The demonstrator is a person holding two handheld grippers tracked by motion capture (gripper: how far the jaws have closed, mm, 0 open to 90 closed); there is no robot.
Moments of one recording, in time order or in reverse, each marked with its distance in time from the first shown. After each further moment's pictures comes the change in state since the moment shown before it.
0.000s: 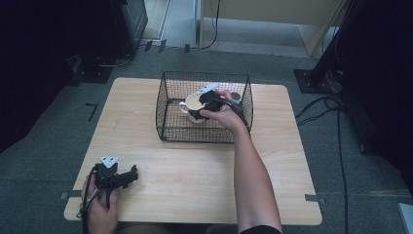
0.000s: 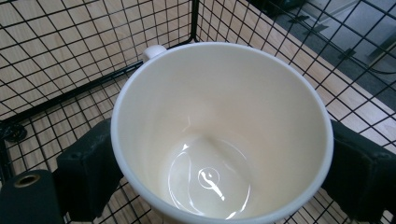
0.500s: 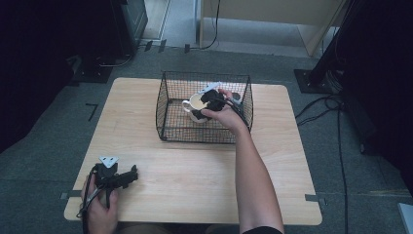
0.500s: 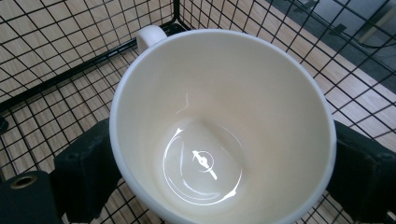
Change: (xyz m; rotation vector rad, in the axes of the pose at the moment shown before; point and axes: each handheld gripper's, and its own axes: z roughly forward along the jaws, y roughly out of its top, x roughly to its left) left arm 0.000 0.000 0.000 0.000 0.000 0.000; right arm -0.003 -0.001 -0.004 0.072 -0.049 0.043
